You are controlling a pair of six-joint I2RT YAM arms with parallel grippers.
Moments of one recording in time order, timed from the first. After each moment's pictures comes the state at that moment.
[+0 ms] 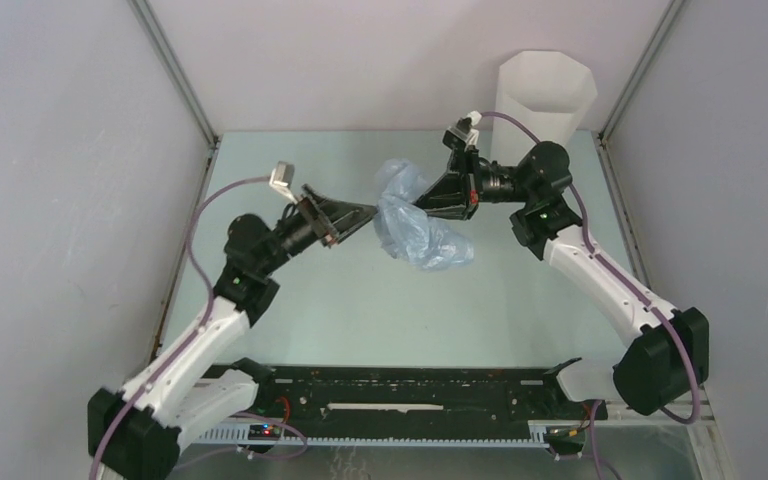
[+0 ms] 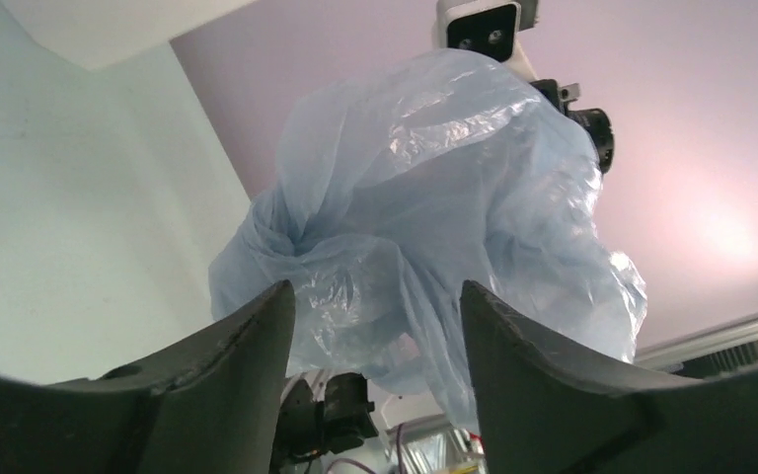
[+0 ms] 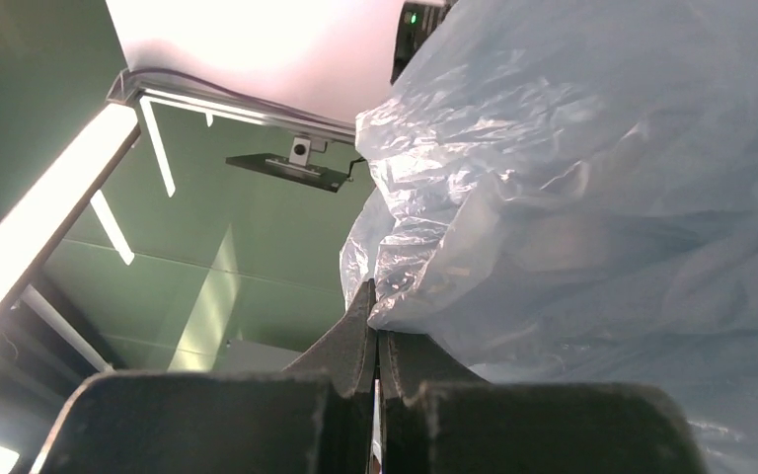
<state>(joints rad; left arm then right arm) -0.44 0.86 0.66 0.37 0.47 -1.18 0.45 1.35 1.15 0.54 -1.17 1.67</state>
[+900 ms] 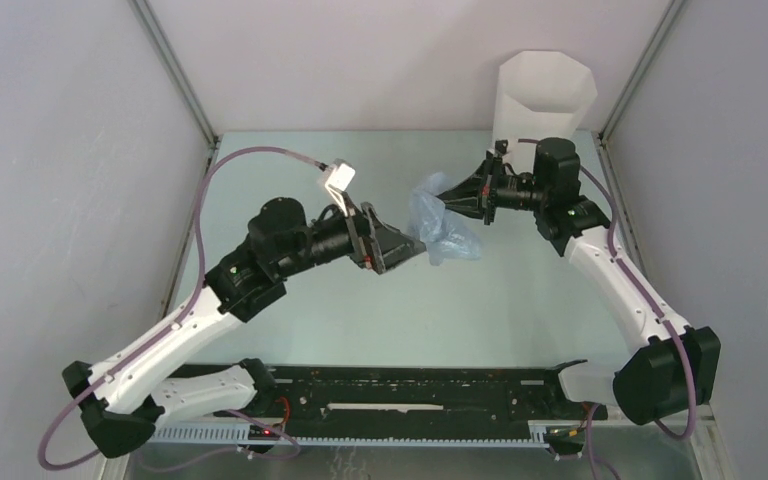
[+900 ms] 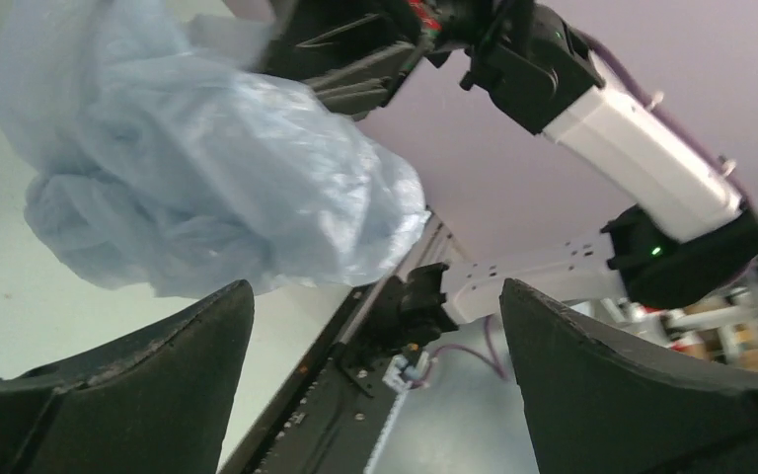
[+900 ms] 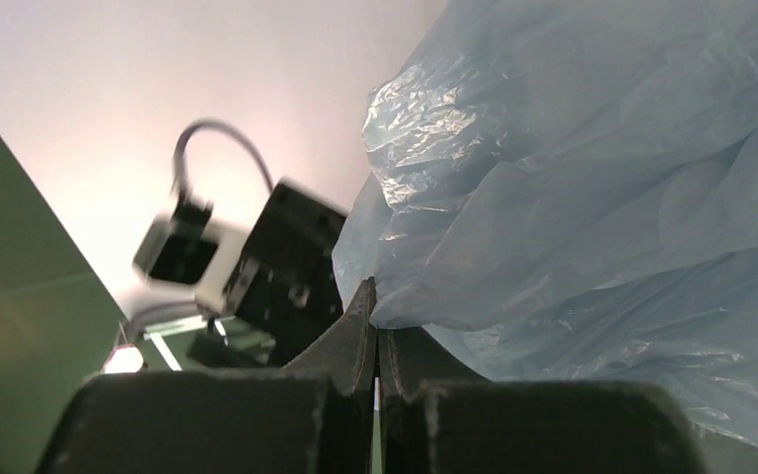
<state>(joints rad) -0.78 0.98 1.08 -0.17 0.31 -0.75 0.27 1.28 1.15 -0.11 -1.01 1.42</state>
